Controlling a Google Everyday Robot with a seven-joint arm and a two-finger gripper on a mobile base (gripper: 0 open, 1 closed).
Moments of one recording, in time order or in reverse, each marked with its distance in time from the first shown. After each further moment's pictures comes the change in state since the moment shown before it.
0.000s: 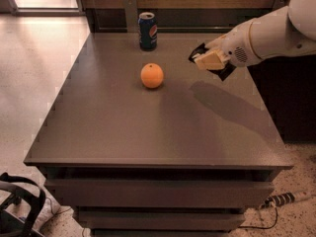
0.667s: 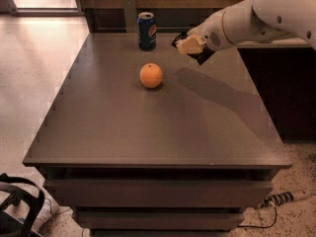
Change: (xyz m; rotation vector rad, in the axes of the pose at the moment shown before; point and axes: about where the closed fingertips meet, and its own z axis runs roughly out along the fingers) arm -0.045 -0.037 0.058 0.024 -0.064 0.011
